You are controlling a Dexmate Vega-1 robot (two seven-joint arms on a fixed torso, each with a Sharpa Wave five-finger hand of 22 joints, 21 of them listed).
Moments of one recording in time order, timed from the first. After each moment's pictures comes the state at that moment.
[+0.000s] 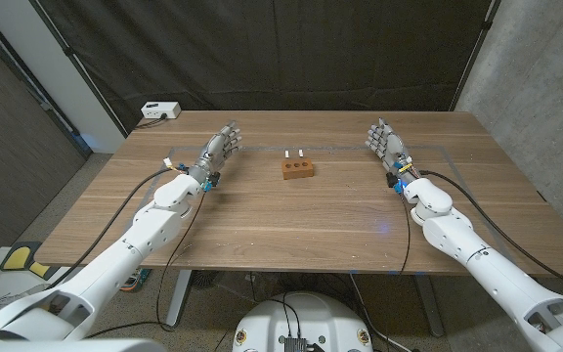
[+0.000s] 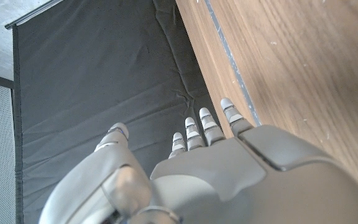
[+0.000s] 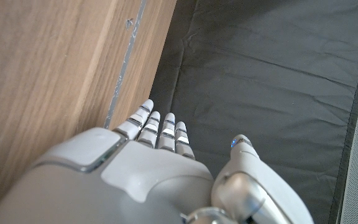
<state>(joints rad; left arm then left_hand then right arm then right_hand) 0.84 0.59 0.39 -1.38 -0.63 -0.20 -0.06 0.33 0.04 0.34 0.01 0.20 -0.11 -0.12 0.24 0.20 0.04 -0.04 0.24 0.23 0.09 0.00 0.20 0.23 0.00 0.14 0.38 0.22 -0.88 -0.53 -0.37 -1.37 0.63 0.29 0.00 0.18 0.10 0.26 -0.05 0.18 0.07 0.06 0.19 0.17 0.12 0.04 0.20 0.18 0.06 0.05 0.18 0.17 0.12 0.01 0.31 0.19</state>
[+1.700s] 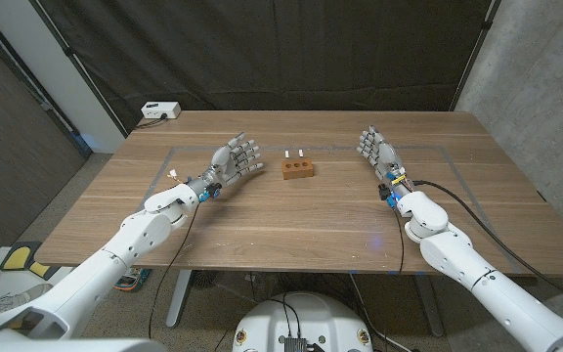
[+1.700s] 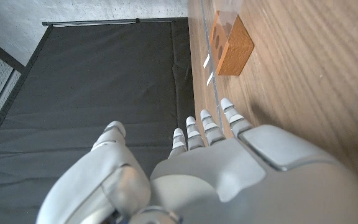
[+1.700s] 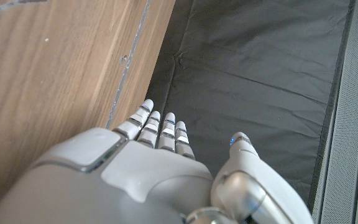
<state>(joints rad) 0.94 0.66 0.34 -1.52 -0.96 0.04 -0.30 0.35 0.01 0.33 -0.01 0.21 -0.05 -0.05 0.25 0.20 0.05 -0.01 0.24 0.23 0.06 0.02 0.20 0.22 0.02 0.14 0.39 0.21 -1.04 -0.56 -0.38 -1.59 0.57 0.29 -0.10 0.20 0.11 0.27 -0.06 0.18 0.07 0.07 0.19 0.17 0.12 0.05 0.20 0.18 0.07 0.04 0.18 0.17 0.12 0.01 0.31 0.19</state>
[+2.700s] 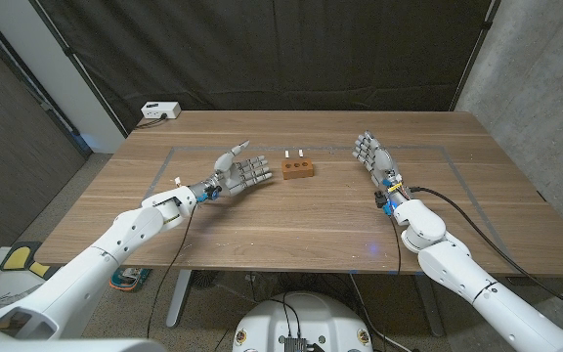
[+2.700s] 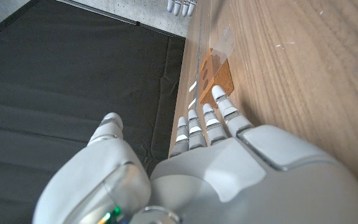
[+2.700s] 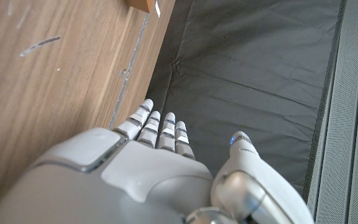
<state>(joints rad) 0.94 0.68 0.31 -1.56 -1.18 0.30 -0.30 0.43 -0.01 0.34 -0.06 0.21 0.07 0.08 0.30 0.21 0.14 0.04 0.26 0.22 0.15 0.05 0.20 0.19 0.20 0.06 0.44 0.19 -1.09 -0.57 -0.39 -1.64 0.54 0.31 -0.13 0.21 0.11 0.27 -0.06 0.18 0.07 0.07 0.19 0.17 0.13 0.04 0.20 0.18 0.07 0.04 0.18 0.17 0.12 0.01 0.30 0.19</state>
